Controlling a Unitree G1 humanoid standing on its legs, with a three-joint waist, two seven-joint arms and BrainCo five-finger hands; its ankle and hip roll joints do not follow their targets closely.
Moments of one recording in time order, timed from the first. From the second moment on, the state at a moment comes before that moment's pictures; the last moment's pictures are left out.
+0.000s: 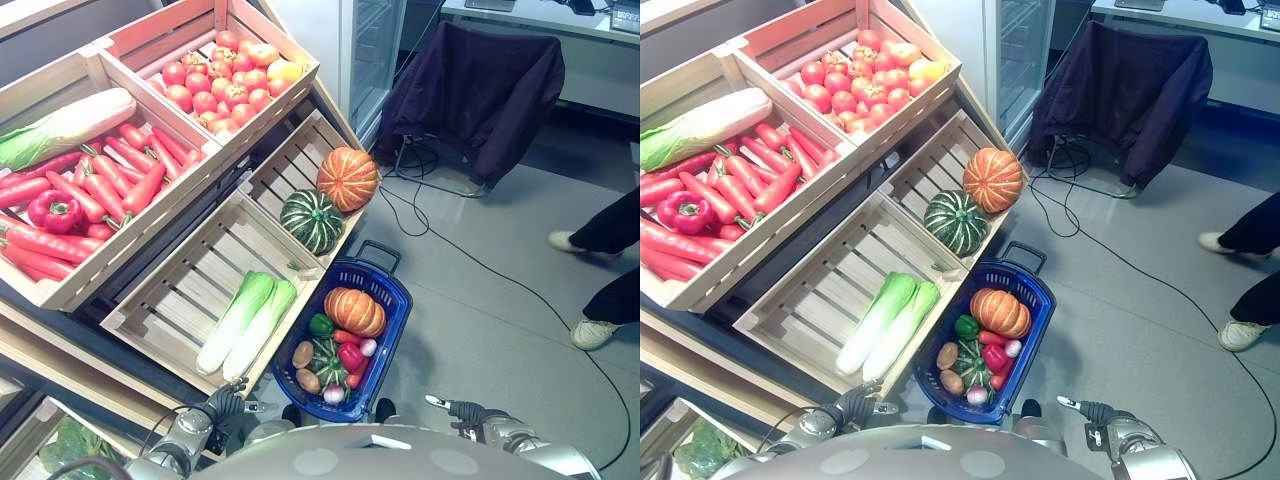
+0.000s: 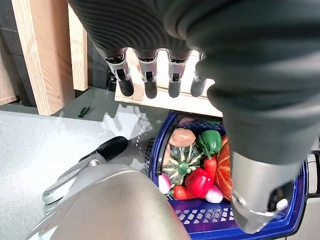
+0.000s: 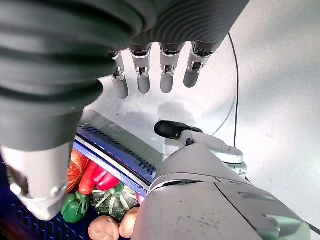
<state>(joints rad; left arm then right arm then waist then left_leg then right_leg) -0.02 0.29 -0.32 1.24 0.00 -0.20 -0.14 -0.08 -0.33 0.16 1.35 0.20 0.09 0.15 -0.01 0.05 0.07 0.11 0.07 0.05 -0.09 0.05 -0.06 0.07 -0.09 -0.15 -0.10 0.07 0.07</state>
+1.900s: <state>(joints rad) -0.11 0.29 -0.32 1.23 -0.10 -0.21 -0.07 -0.19 -0.33 0.19 1.35 0.25 0.08 0.11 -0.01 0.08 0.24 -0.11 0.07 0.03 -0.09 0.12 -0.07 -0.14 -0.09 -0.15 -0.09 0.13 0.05</state>
